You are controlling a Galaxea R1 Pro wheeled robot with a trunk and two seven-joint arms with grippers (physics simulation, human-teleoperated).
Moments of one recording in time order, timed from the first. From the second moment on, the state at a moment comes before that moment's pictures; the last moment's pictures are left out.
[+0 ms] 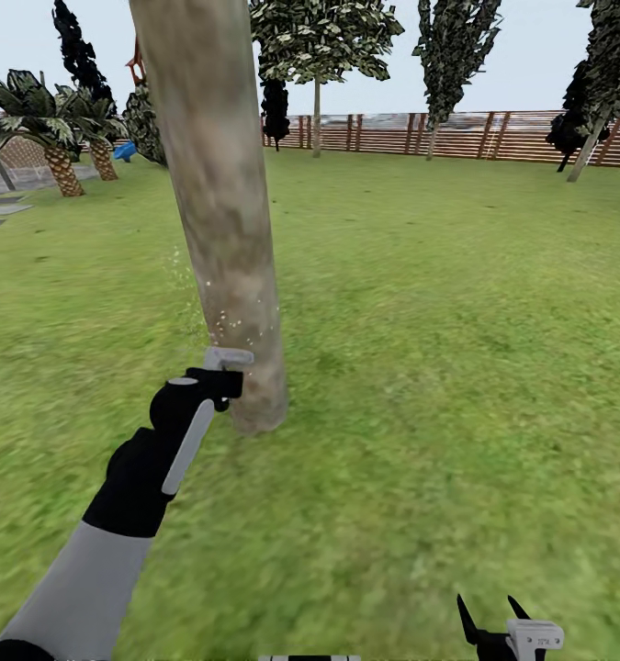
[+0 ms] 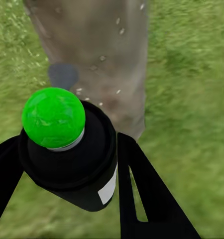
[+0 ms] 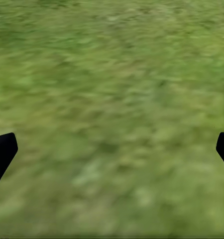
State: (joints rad) left arm -0.77 -0.01 -0.26 -1.45 0.21 0.93 0.33; right arm -0.35 -0.17 -0.50 -0.06 0.20 -0.99 0.31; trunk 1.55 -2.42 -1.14
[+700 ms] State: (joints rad) left arm -0.90 0.01 -0.06 -1.45 0.22 1.01 0.32; right arm -0.35 -0.17 -0.50 -0.06 0.20 -0.99 0.31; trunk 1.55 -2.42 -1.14
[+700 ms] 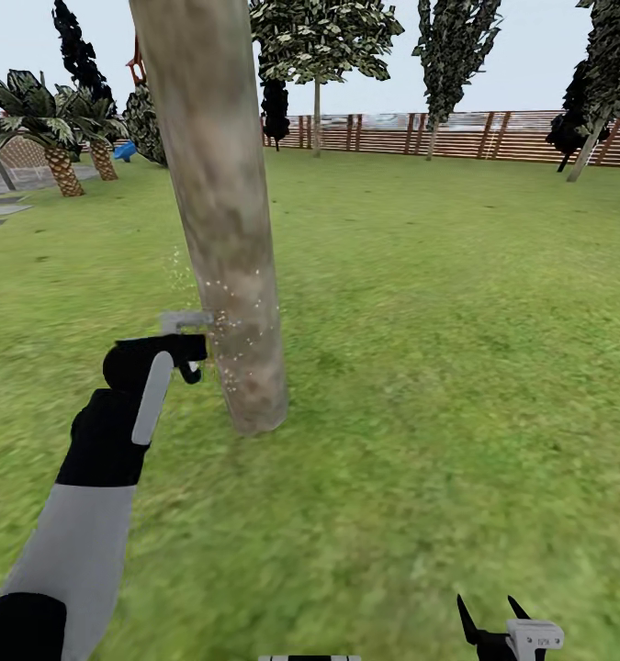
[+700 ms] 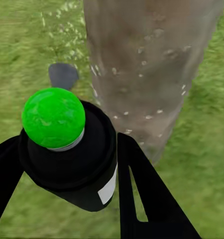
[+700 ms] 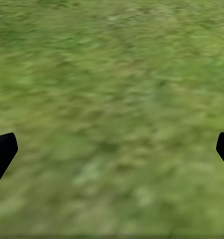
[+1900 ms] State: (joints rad) left arm -0.45 -0.03 -0.20 -1.10 0.21 0.38 0.46; right arm -0.35 -0.16 -0.50 -0.06 0.20 -0.99 0.31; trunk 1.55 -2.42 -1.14
